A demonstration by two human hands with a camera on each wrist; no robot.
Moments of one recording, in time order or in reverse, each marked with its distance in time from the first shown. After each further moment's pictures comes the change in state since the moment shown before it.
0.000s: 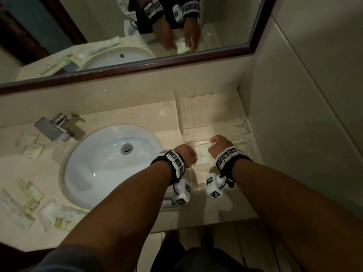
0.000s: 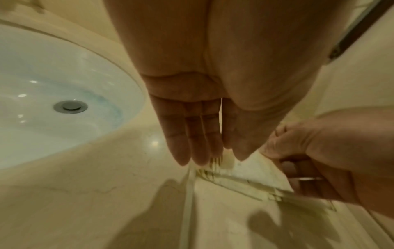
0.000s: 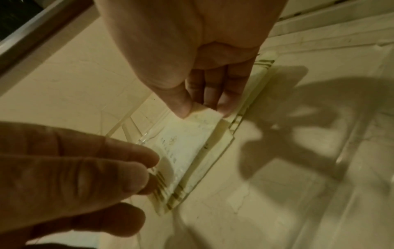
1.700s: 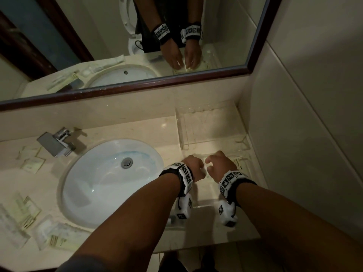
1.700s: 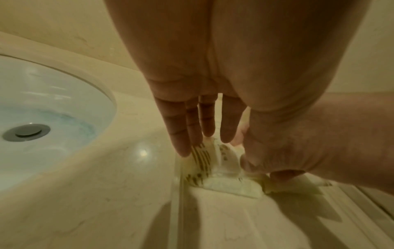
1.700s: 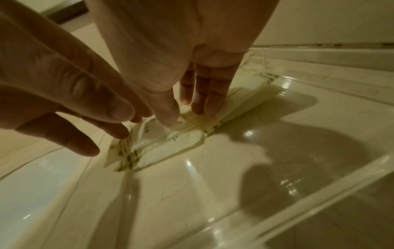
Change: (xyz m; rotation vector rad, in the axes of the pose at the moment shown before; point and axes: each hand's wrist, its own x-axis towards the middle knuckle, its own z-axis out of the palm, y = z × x) left_hand 0.027 0.014 0.008 0.257 0.089 0.168; right_hand -0.008 0.010 0.004 -0.240 0.007 -0.206
